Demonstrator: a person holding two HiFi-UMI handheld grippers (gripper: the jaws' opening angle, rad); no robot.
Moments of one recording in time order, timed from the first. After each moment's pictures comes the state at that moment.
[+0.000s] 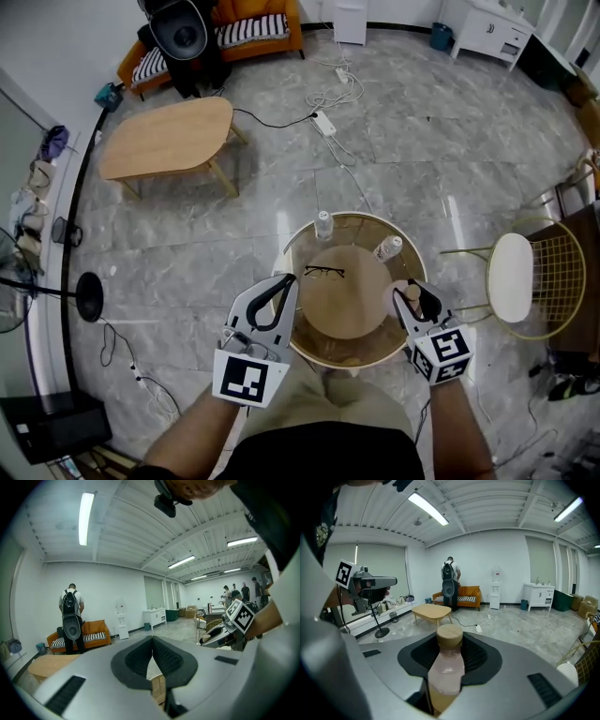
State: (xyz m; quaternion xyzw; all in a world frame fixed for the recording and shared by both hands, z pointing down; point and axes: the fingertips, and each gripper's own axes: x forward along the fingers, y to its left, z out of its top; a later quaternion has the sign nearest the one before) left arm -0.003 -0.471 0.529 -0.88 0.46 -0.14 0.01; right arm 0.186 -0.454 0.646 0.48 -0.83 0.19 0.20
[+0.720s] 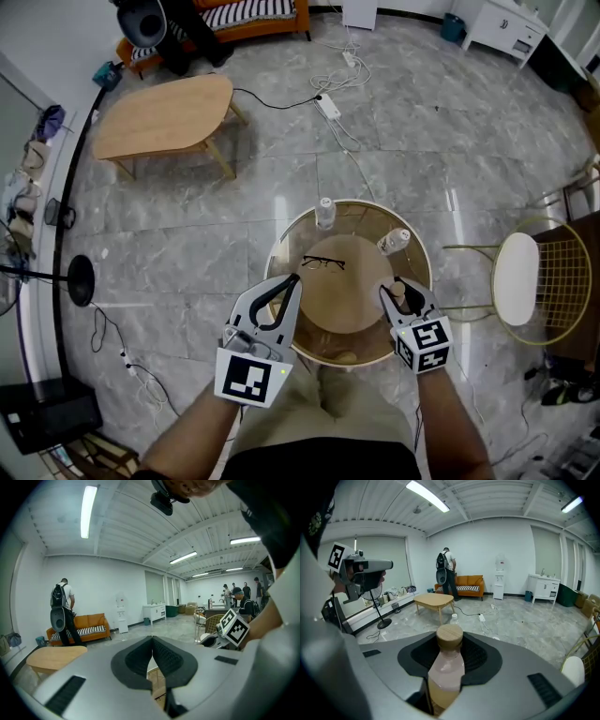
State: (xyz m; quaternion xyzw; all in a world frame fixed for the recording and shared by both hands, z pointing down) left arm -0.003 -0.477 0.598 -0.87 0.46 -0.17 -0.02; right arm 0.165 -0.469 0.750 0.45 -0.83 0.21 0.25
